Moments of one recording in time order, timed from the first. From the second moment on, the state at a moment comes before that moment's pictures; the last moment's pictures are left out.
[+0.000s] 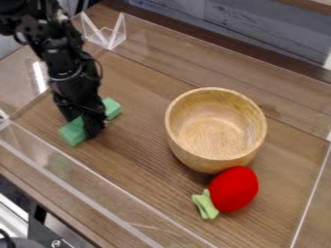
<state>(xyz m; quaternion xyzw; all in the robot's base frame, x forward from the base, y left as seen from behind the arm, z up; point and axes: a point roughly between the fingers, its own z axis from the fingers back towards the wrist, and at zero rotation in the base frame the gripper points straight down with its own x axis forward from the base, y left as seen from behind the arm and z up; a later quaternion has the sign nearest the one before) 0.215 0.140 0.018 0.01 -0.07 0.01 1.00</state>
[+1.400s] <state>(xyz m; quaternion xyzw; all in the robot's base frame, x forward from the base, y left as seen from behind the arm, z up) 0.216 0.110 0.019 -0.03 -0.04 -0.04 1.00</state>
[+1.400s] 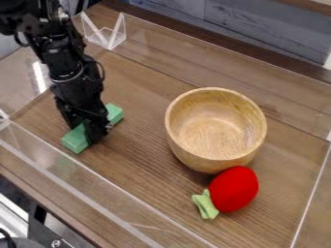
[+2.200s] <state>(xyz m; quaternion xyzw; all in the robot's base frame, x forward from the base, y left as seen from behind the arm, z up) 0.225 0.110 0.035 -0.05 -0.01 -0.01 1.00</state>
